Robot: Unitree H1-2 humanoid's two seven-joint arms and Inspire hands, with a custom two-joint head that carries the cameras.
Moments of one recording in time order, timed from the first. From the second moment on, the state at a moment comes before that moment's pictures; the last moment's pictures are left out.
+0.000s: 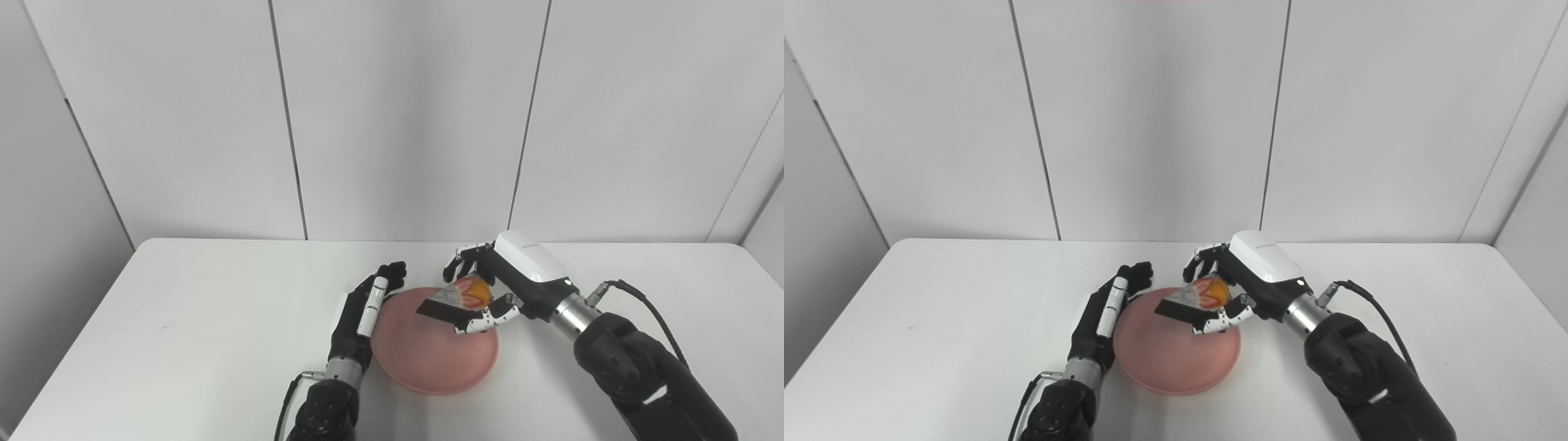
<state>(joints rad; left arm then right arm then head) -0.61 -0.10 -0.03 0.67 -0.04 -0.22 0.01 -0.67 -0.36 0.30 0.26 -0.58 -0.26 0.19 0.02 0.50</state>
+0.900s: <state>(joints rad) -0.62 -0.12 -0.02 0.67 -0.03 -0.22 0.04 -0.74 -0.32 0.43 0.59 -0.61 -0.43 0.03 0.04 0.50</state>
